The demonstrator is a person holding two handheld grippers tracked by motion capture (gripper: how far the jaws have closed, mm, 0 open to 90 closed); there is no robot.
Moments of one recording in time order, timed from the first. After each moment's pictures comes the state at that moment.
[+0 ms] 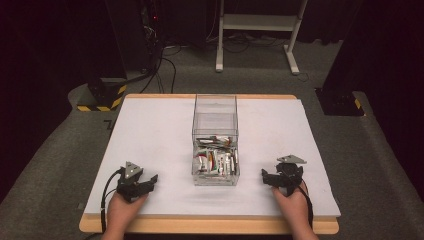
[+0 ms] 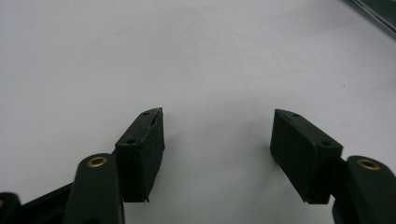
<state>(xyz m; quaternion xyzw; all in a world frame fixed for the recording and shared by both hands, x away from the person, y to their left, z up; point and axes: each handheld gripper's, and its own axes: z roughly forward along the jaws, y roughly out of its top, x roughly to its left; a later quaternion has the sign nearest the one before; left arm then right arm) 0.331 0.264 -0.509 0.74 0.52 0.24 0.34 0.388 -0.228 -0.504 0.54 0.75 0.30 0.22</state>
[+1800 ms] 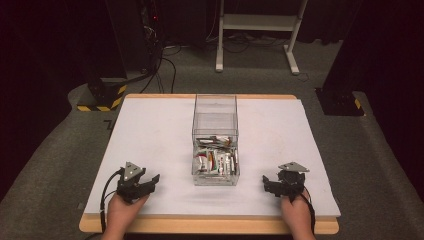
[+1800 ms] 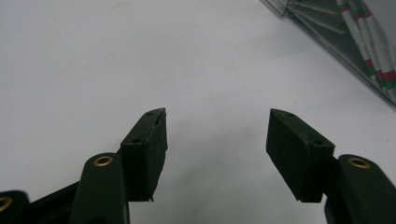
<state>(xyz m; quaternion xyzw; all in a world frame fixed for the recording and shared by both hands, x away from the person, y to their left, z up) 0.318 0.251 -0.486 0.74 0.50 0.24 0.37 0.366 -0.231 -0.505 0.53 0.76 0.31 0.23</state>
